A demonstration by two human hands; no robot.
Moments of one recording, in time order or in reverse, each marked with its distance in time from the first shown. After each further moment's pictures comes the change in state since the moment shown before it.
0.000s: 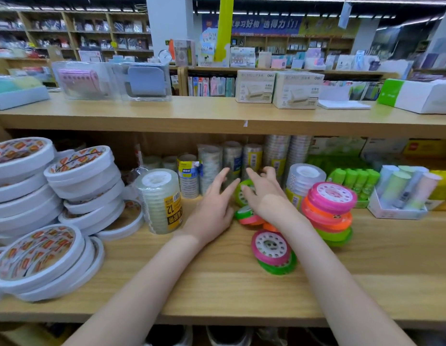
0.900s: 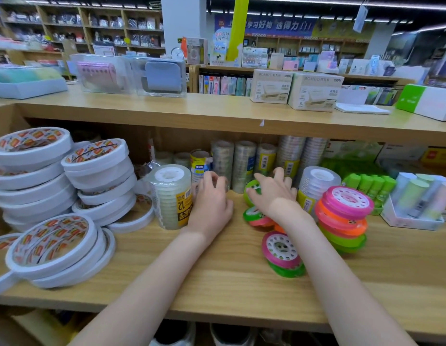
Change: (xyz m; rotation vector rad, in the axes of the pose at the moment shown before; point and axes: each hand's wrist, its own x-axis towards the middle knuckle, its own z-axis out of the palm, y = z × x) left_hand -0.004 0.000 -0.010 0.170 0.150 -0.280; right_hand 0.007 -0.009 0.008 -0.224 0.022 0.085
